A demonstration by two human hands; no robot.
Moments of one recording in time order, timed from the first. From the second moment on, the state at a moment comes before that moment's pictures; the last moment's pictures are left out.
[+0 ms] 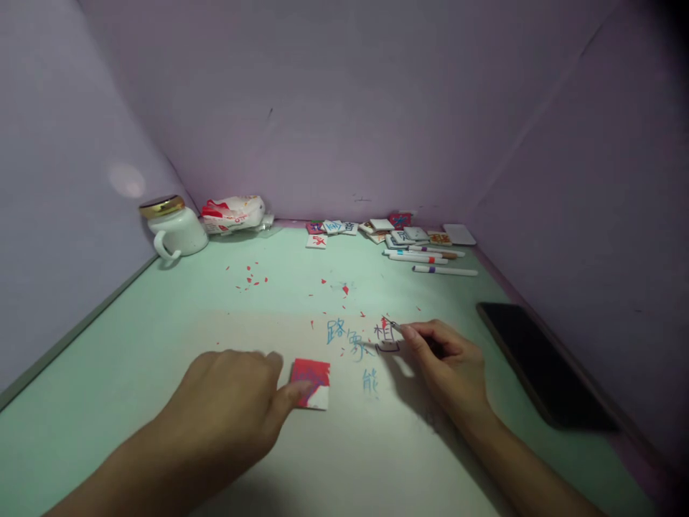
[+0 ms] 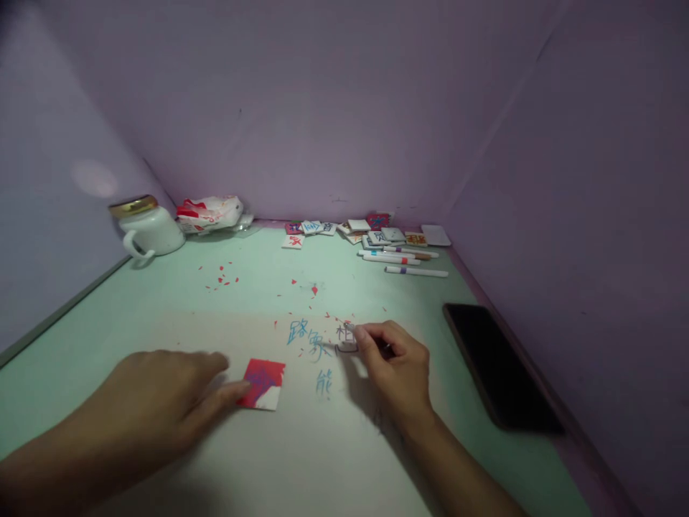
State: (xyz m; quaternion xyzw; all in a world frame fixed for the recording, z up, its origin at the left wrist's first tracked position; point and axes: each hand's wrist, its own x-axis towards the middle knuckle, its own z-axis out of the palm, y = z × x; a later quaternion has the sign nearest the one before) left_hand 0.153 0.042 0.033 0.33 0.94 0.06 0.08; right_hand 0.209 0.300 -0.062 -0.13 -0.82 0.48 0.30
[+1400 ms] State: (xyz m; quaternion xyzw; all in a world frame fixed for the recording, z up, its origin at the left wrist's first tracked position) left_hand 0.165 0.073 -0.051 0.44 0.85 0.28 -0.09; right_hand 0.227 0.277 -0.056 0.03 -0.93 0.27 0.23
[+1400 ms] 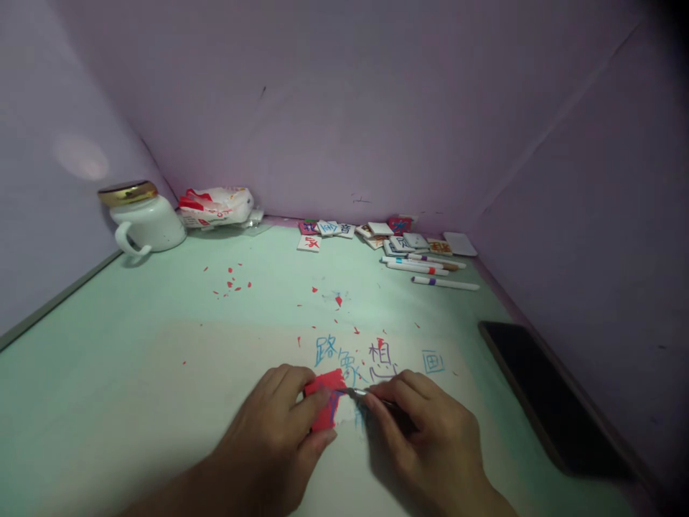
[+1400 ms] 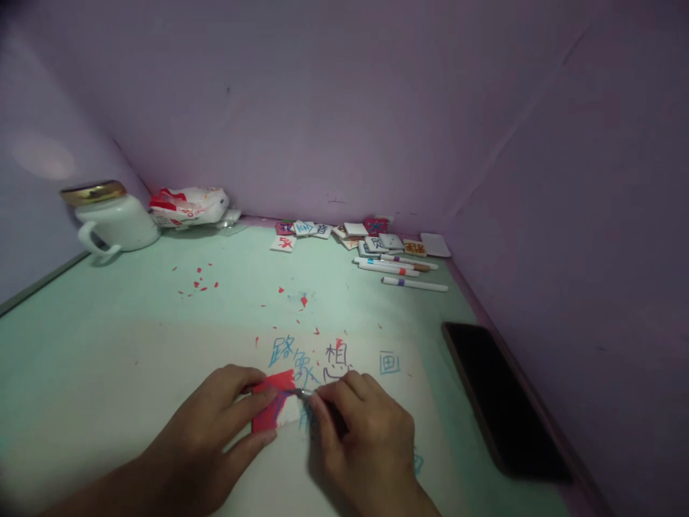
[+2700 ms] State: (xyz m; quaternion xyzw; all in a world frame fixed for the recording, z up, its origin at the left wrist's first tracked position) left_hand 0.171 0.083 -0.049 0.42 0.86 0.28 -0.08; right_hand 0.221 0.267 -0.054 0.00 -0.94 0.25 0.25
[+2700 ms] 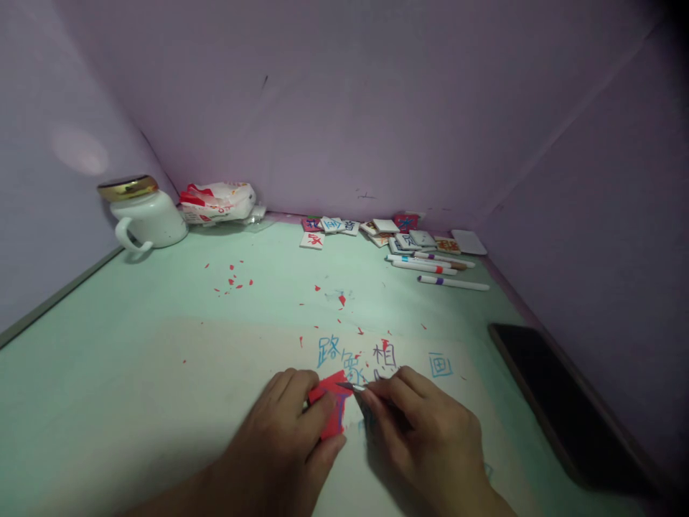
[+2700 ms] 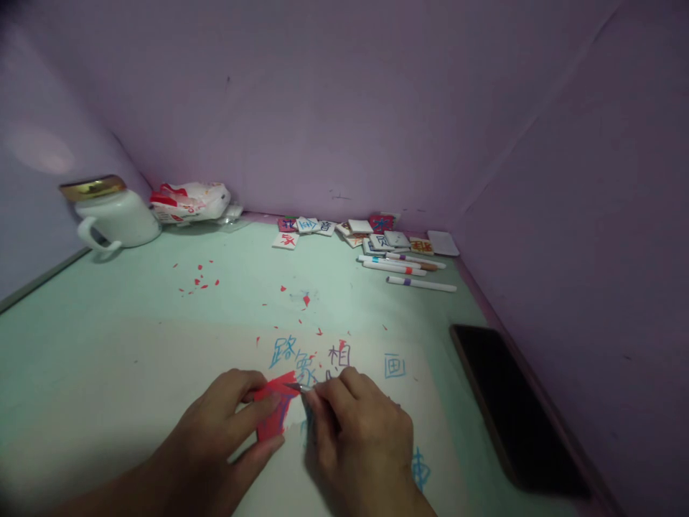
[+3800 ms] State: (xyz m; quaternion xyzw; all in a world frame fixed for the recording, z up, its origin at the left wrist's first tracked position) left_hand 0.170 0.084 -0.044 0.45 0.84 0.29 -0.11; right_hand 0.229 0.263 -0.057 0.01 -0.93 0.17 0.34
